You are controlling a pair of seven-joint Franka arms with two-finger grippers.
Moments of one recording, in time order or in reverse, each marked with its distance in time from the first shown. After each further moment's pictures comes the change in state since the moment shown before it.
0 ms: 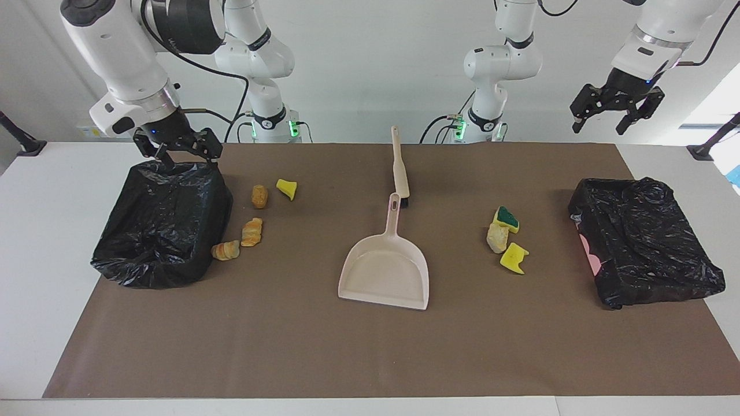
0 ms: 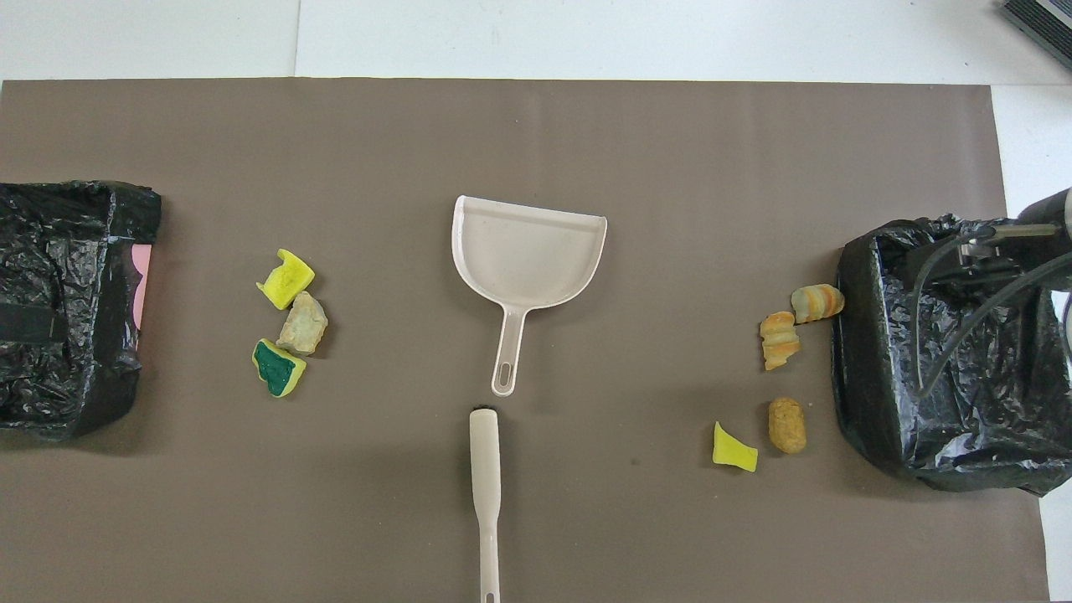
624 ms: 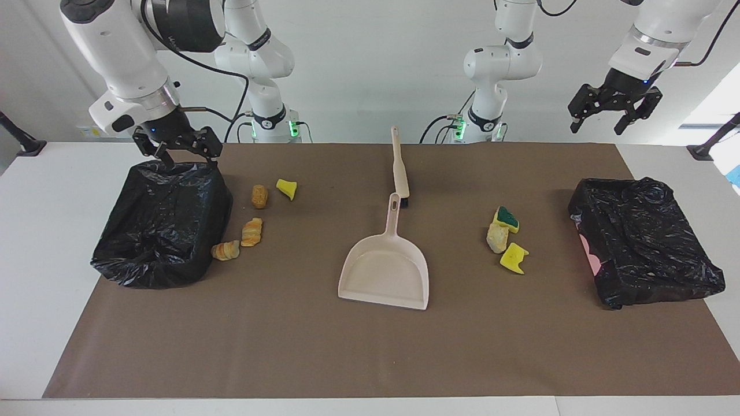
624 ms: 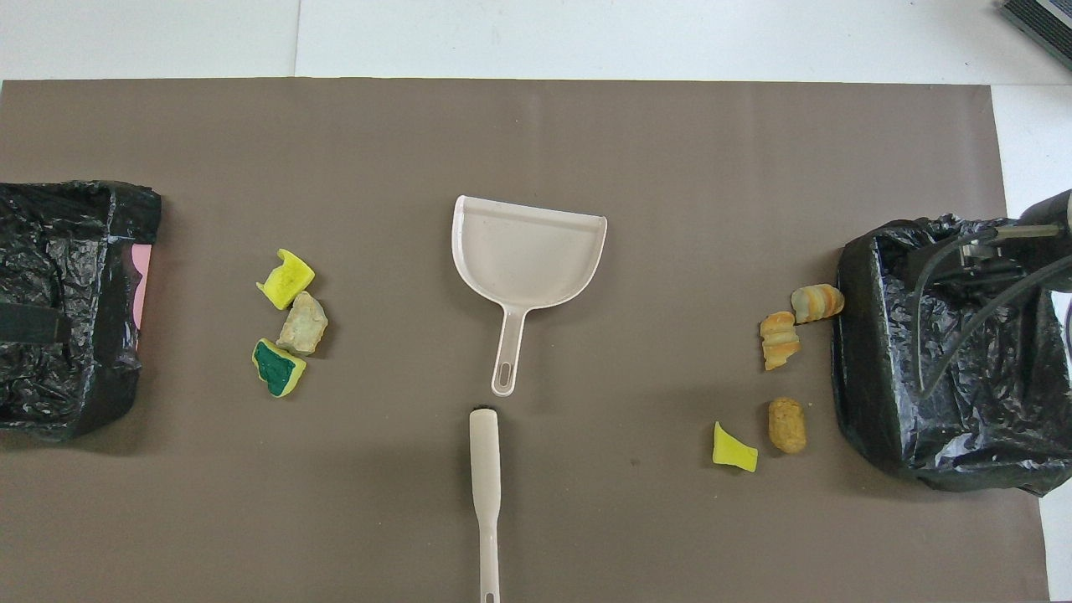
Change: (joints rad) left arm -0.001 0.000 -0.005 -0.001 0.000 -0.001 0.000; right arm 0.000 -0.005 0.001 0.000 0.000 -0.001 0.000
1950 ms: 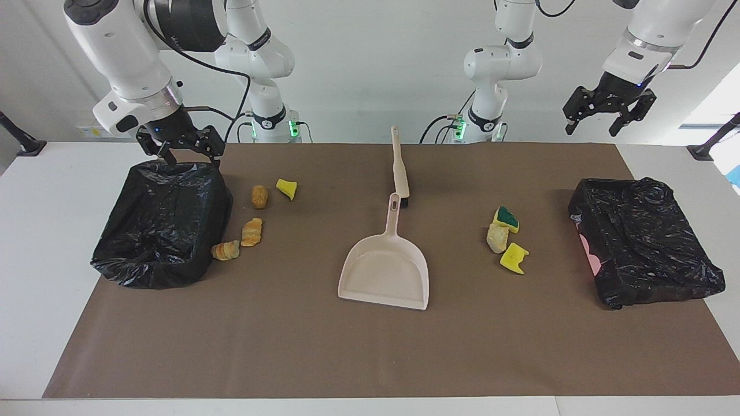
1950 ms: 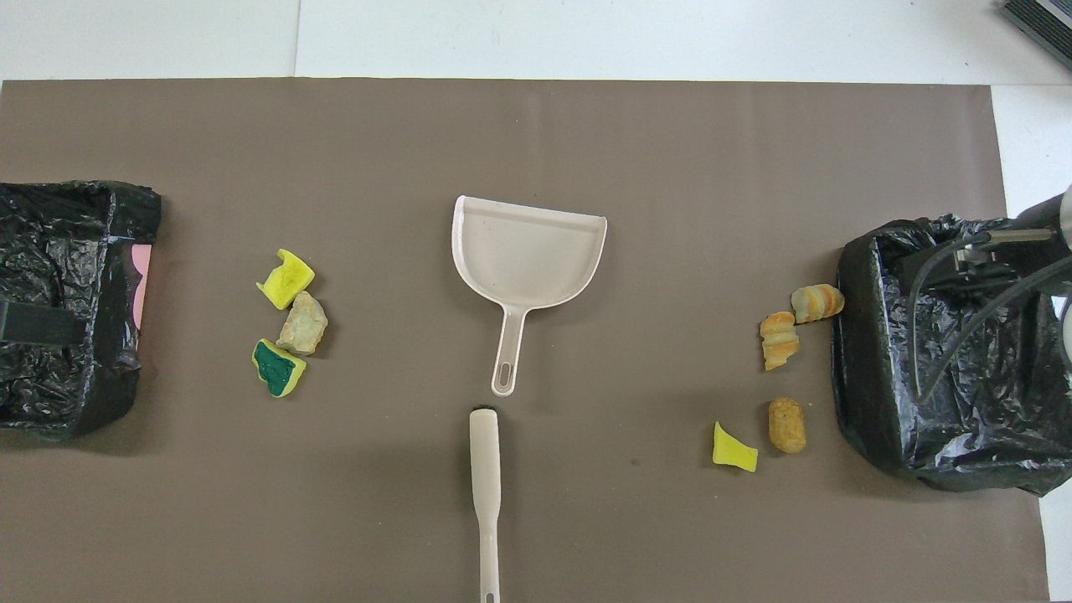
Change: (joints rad) left arm -0.001 0.000 -0.014 -0.011 0.000 0.001 -0.021; right arm 0.005 -0.001 0.004 0.000 0.000 -0.021 0.000
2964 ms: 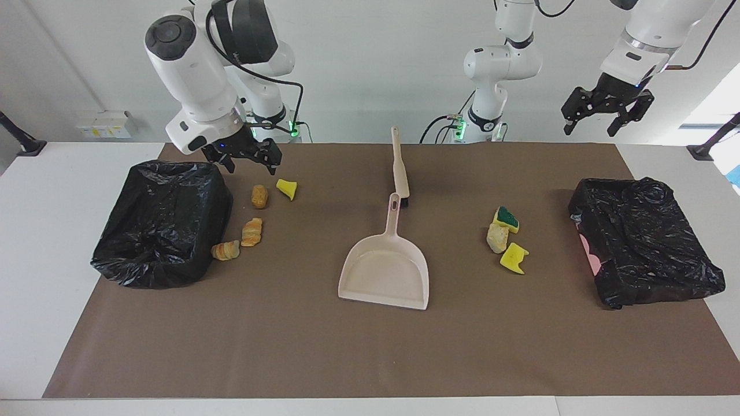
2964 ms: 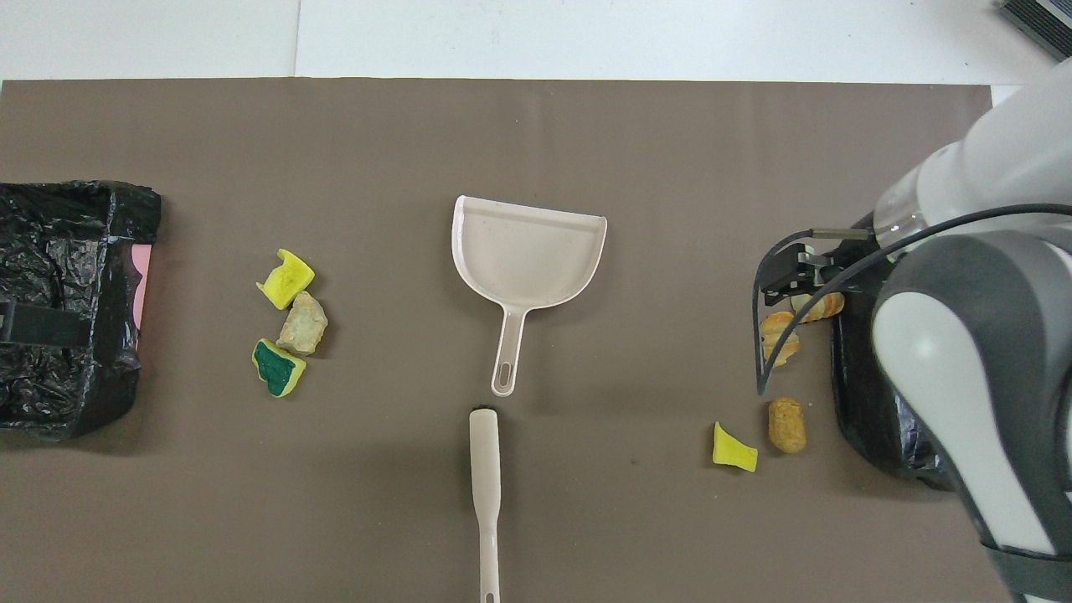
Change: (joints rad) left arm -0.001 -0.003 -0.005 -0.011 0.000 0.000 -0.003; right arm 0.191 0.097 0.021 0.019 0.068 0.007 0.259
